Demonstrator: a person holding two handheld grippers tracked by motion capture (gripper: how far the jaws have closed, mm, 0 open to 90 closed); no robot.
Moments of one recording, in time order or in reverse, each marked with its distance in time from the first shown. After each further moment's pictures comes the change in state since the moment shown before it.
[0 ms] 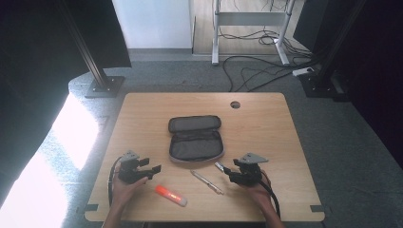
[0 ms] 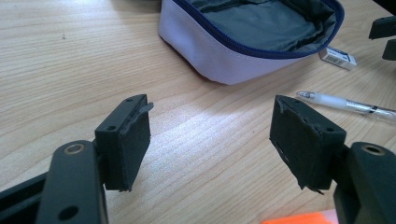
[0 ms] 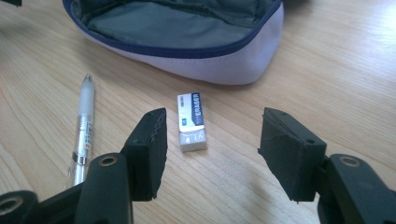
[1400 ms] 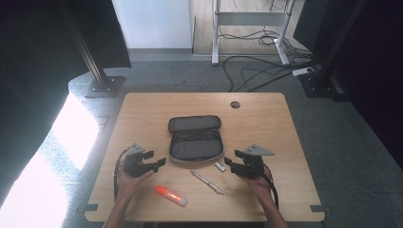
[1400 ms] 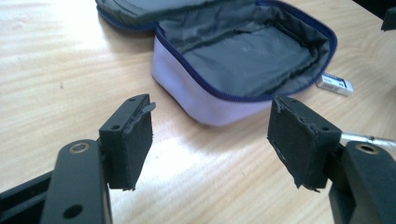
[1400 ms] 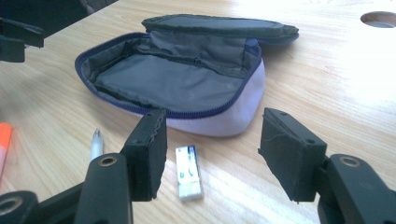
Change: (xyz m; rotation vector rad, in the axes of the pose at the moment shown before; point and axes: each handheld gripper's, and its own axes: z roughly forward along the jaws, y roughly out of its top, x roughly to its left) left arm -0.016 0.025 0.004 -0.031 0.023 0.035; right arm -0.009 0.026 -0.015 -0.109 0.001 0.069
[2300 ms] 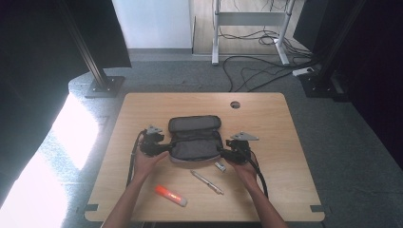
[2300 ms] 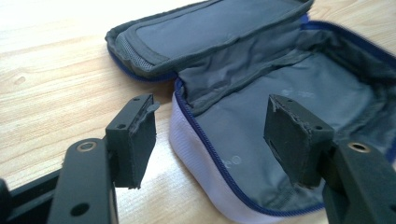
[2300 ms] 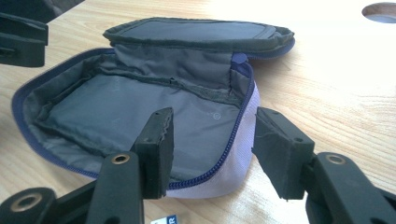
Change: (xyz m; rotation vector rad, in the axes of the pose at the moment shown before) left arm 0.002 0.057 0.059 0.047 0.118 0.017; right arm -0.004 0.026 0.058 0.040 -0.069 0.068
